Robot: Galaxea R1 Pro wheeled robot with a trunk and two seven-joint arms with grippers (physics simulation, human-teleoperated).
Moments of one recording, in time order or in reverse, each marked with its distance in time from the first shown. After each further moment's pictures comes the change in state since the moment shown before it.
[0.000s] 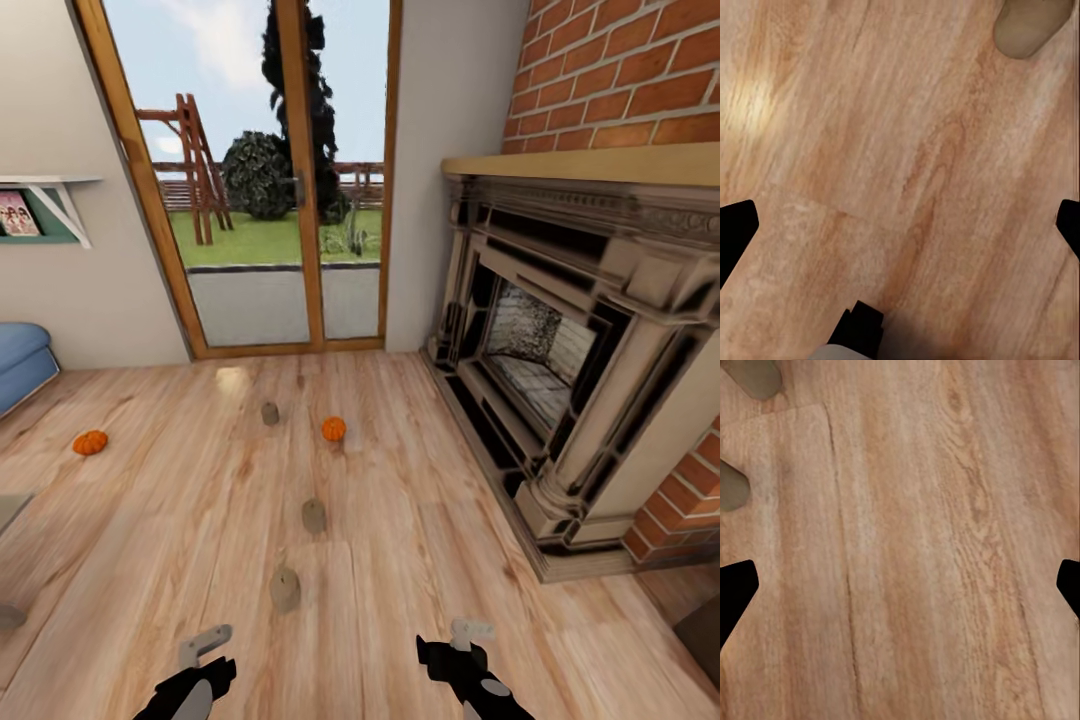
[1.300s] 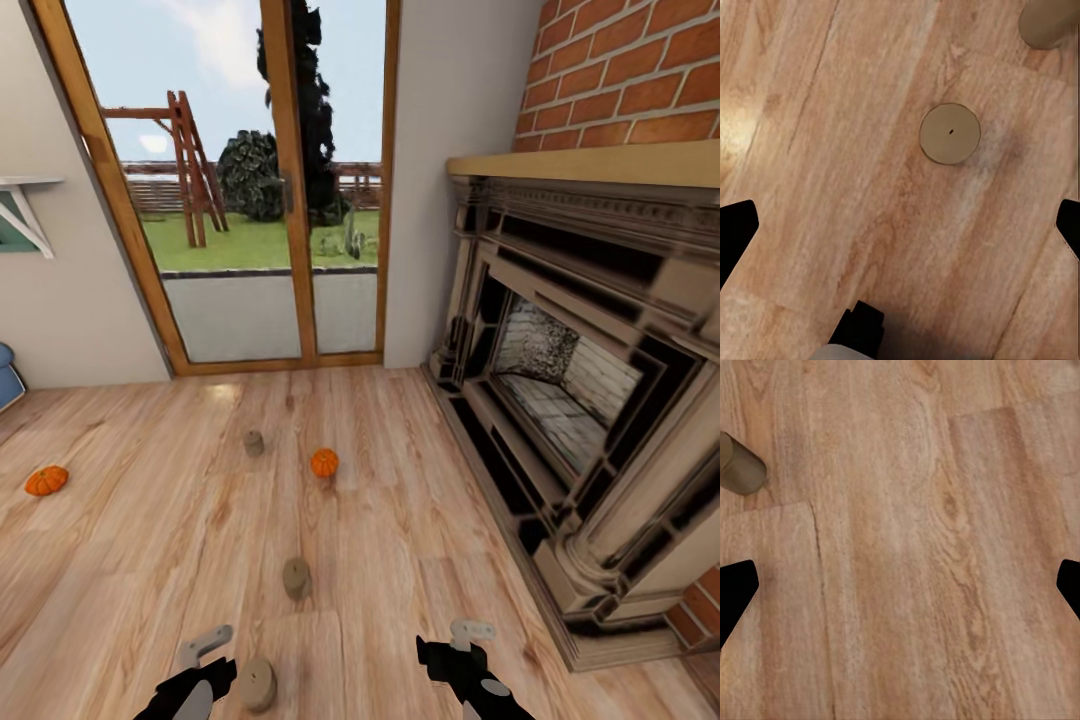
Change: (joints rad) left arm 0.001 0.000 -0.003 0.000 -0.002 0.002 -0.001; right arm 0.000 0.000 0.000 0.000 0.000 0.002 0.000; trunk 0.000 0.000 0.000
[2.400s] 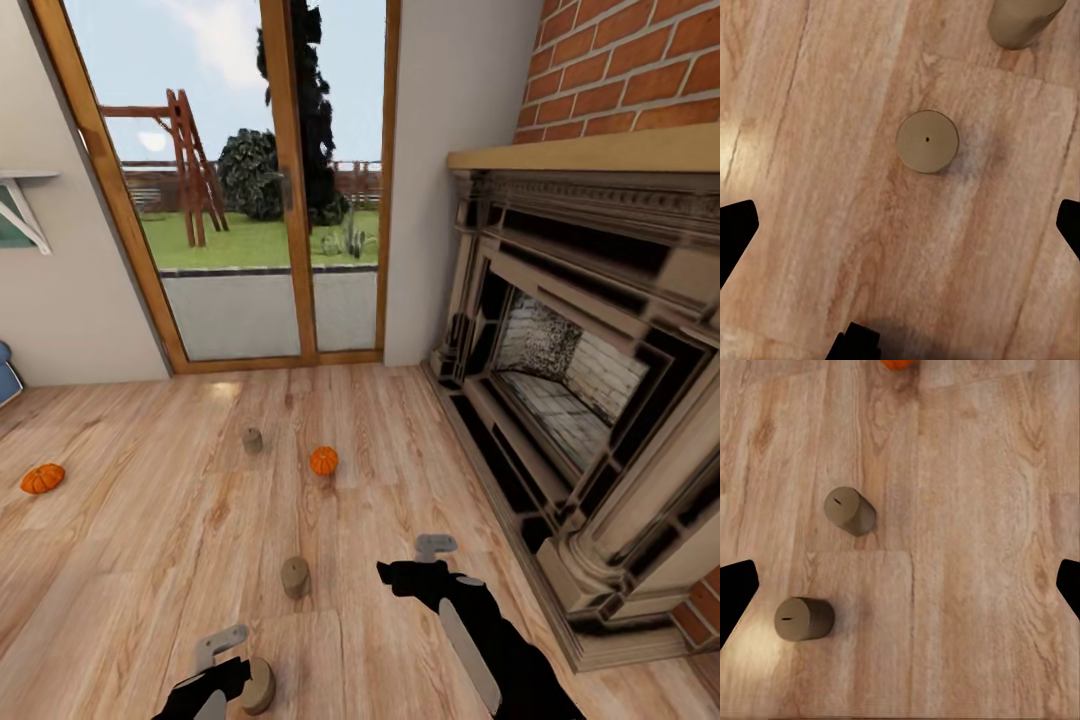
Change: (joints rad) left arm 0.000 -0.004 -0.111 -0.004 -0.004 -0.053 0.000; right arm 0.041 -0.003 0.044 -0.699 -0.019 0.600 -0.002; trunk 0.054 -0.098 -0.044
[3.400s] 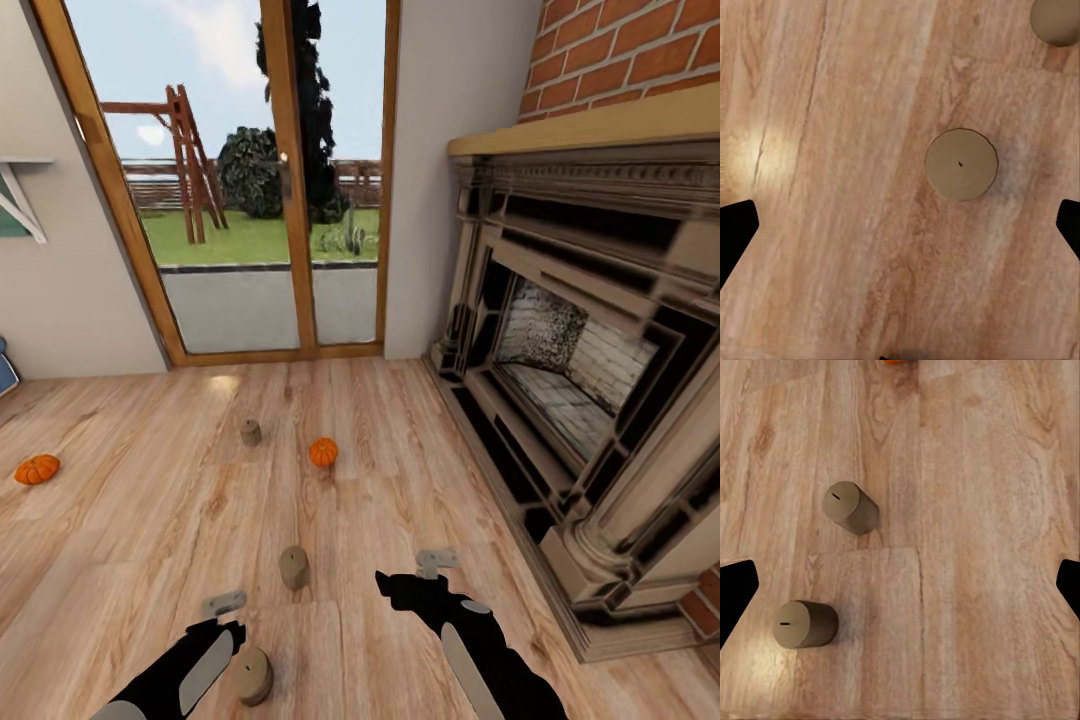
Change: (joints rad) left arm -0.220 -0.019 -0.018 0.259 -0.023 0.064 -0.003; right arm 0.077 0.001 0.000 -0.040 -0.035 -0.086 -0.006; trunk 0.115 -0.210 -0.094
